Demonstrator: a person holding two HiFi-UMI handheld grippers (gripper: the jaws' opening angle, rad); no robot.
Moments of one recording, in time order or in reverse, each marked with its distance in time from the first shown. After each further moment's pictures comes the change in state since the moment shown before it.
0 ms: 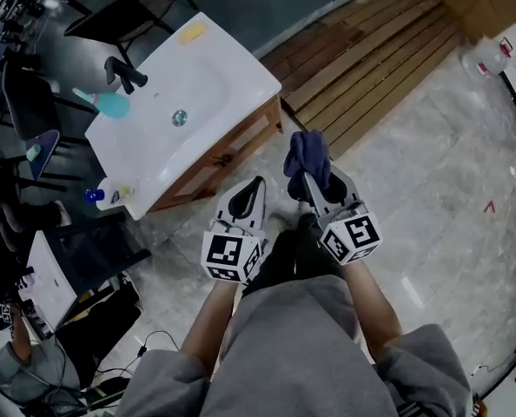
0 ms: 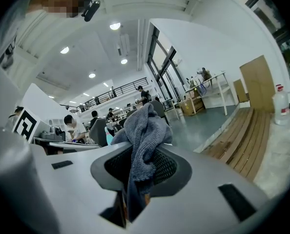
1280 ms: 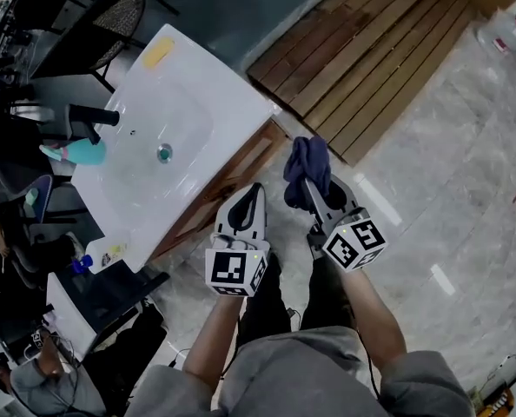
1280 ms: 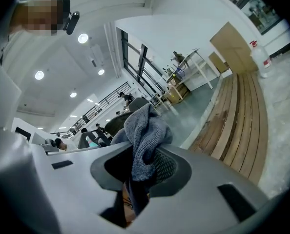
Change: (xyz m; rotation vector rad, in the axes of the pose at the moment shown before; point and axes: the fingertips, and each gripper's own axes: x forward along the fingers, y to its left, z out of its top) left arm 0.121 0.061 -0.052 0.087 0.039 0.027; right arm 0.091 -0.101 -0.091 0.331 -0.040 -0.056
